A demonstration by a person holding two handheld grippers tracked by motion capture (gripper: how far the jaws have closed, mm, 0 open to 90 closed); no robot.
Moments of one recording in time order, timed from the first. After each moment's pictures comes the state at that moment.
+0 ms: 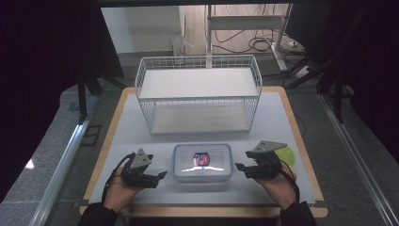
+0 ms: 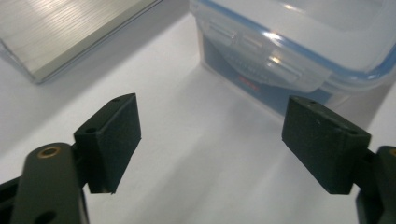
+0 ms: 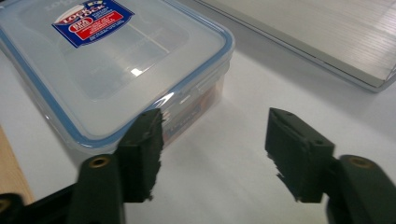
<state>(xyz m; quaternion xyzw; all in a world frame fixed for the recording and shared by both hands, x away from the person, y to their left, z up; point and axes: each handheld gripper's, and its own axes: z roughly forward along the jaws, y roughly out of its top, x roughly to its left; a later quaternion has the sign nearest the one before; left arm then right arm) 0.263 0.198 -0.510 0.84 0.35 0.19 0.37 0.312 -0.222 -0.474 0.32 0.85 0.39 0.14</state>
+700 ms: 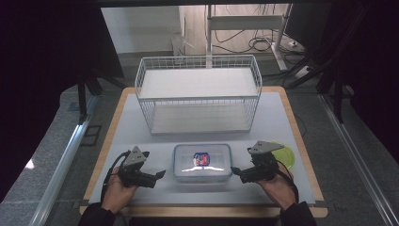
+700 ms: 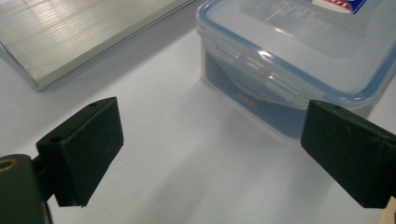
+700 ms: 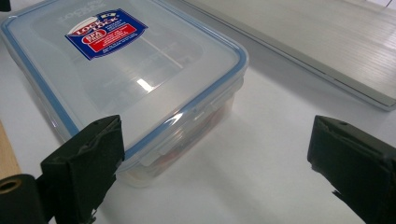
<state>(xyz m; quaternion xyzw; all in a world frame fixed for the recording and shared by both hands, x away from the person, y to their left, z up) 0.268 0.203 -0.504 0.82 0.36 0.17 0.41 0.312 -0.211 -0.475 0.30 0.85 0.40 0.14</state>
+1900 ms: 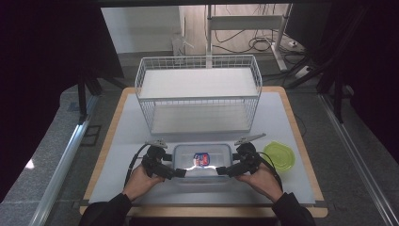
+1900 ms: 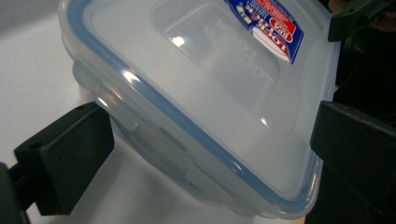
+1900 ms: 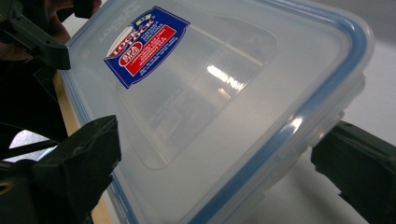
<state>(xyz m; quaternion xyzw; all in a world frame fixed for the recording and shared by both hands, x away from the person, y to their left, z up) 0.318 0.157 -0.515 0.83 0.35 -0.07 0.43 0.340 -0.176 -0.494 0.35 0.85 0.40 -0.05</state>
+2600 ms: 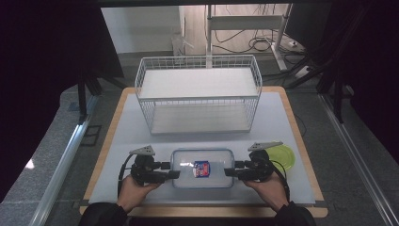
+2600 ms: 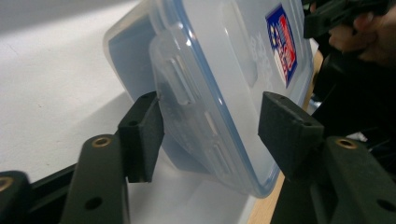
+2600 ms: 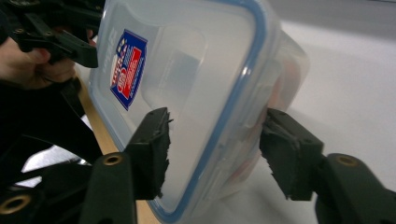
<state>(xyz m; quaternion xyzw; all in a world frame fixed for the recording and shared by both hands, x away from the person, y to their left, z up) 0.284 0.182 -0.509 0.78 0.38 -0.06 0.50 0.309 -0.205 -0.480 0.38 0.81 0.44 -0.05</state>
